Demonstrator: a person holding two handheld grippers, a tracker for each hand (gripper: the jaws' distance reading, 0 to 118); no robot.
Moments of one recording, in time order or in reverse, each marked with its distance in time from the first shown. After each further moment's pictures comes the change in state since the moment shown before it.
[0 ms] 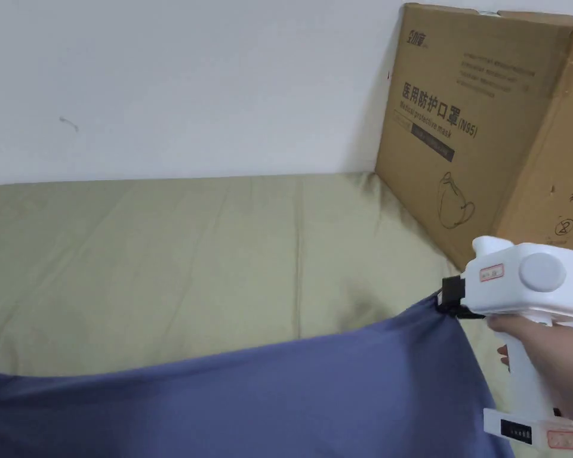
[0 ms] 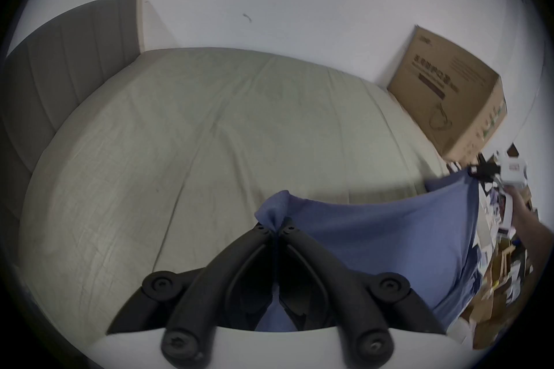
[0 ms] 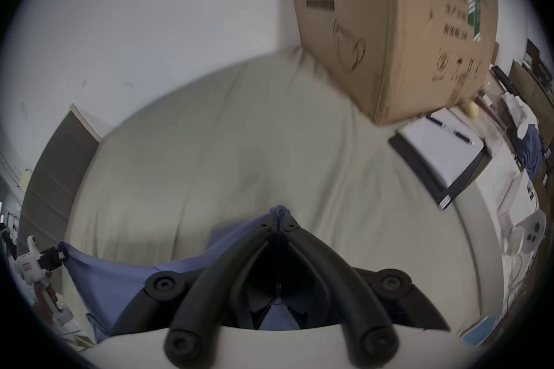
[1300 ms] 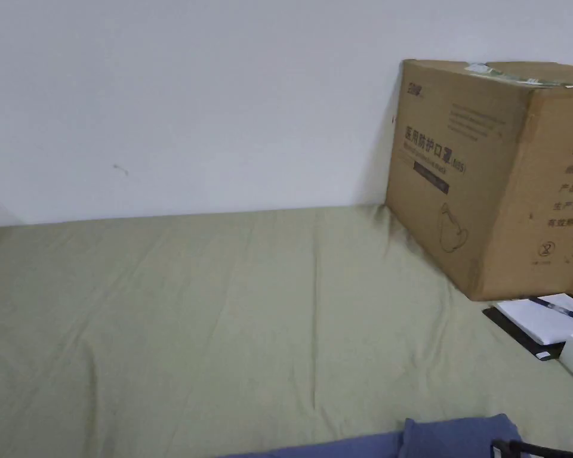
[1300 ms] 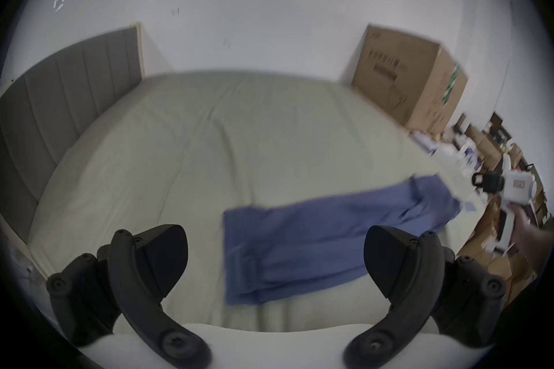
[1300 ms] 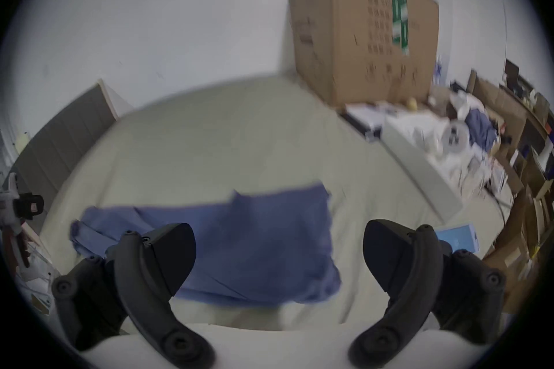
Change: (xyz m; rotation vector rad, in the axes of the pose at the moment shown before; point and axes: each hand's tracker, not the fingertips) left arm 0.033 -0.136 0.170 0.153 -0.074 -0.146; right arm -0.007 -0.219 0.221 0.212 -0.031 0.135
